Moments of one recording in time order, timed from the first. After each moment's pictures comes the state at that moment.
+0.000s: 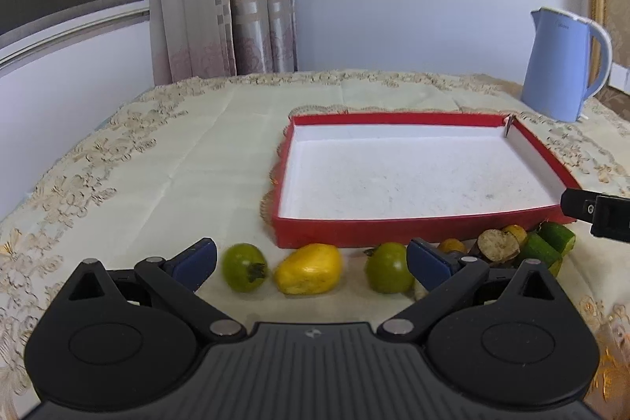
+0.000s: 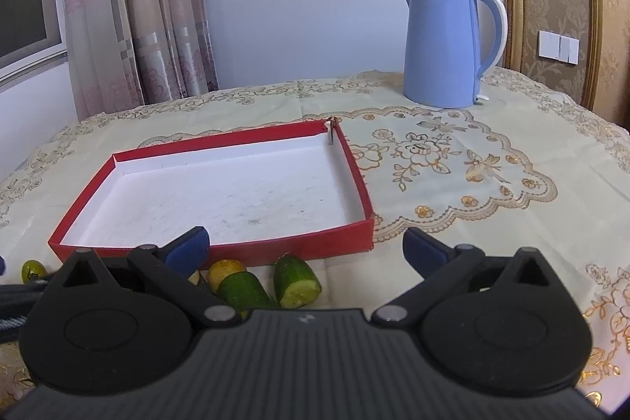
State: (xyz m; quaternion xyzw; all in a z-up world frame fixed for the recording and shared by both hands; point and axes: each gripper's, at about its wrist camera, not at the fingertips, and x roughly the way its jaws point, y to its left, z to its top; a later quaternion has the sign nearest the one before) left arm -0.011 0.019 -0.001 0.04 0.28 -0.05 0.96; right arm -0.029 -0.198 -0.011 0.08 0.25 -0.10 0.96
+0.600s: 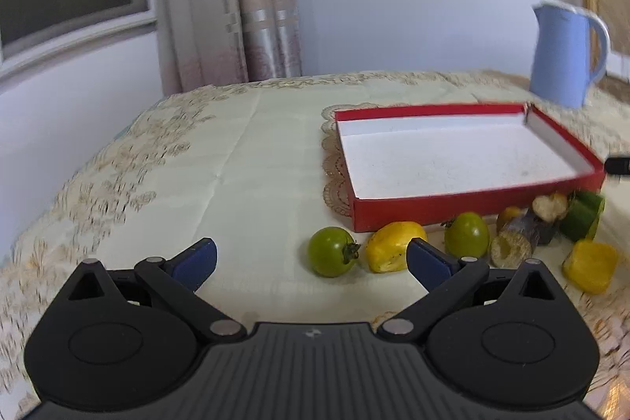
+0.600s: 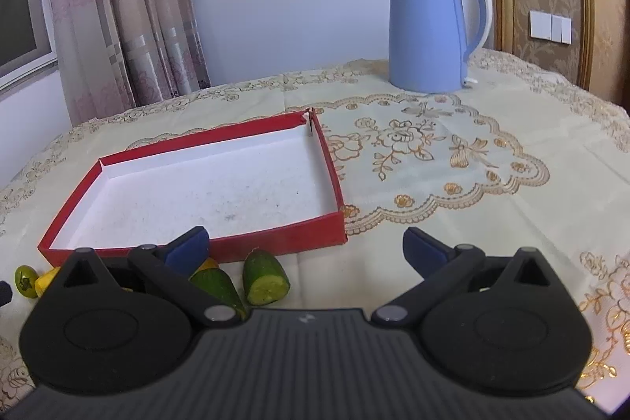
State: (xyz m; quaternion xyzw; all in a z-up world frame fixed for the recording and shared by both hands) left arm -0.012 0.071 -0.014 0.08 0.27 -0.06 0.96; right arm -0.032 -0.224 -0.016 0.11 0.26 -0.11 0.95
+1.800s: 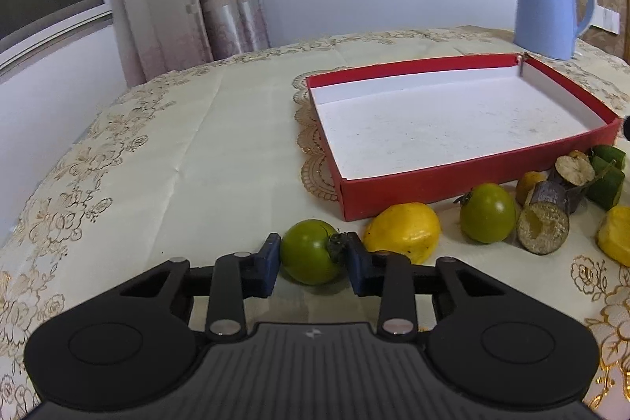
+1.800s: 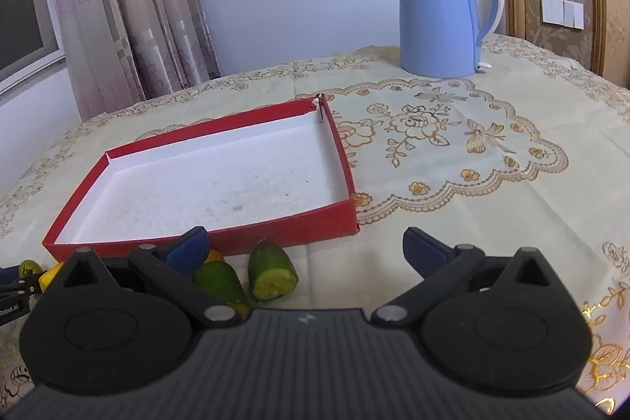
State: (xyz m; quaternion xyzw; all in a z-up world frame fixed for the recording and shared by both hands) left arm 0.028 0.060 -0.041 0.11 0.31 -0.09 0.94; right arm -0.026 -0.231 -0.026 0.12 0.27 -0.08 0.95
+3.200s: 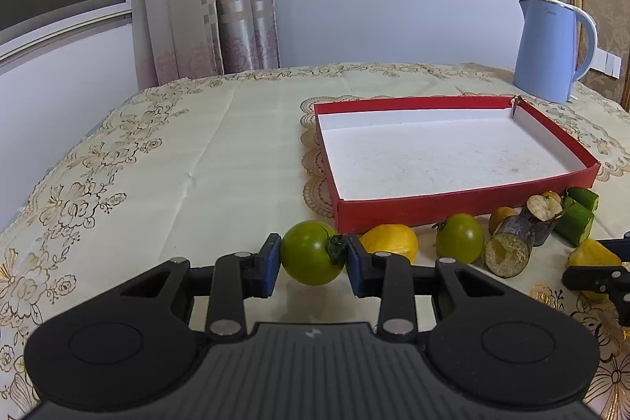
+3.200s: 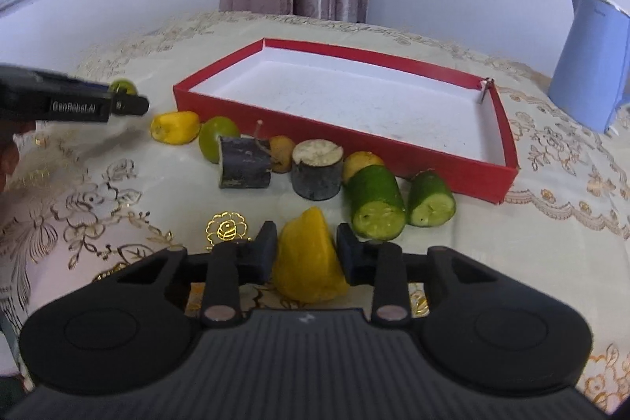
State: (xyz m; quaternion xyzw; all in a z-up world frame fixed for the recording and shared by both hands) left arm 0.006 0.072 -0.020 0.06 0.29 -0.09 0.95; right arm -0.047 -0.158 -0.045 -0.04 0.32 0.12 0.94
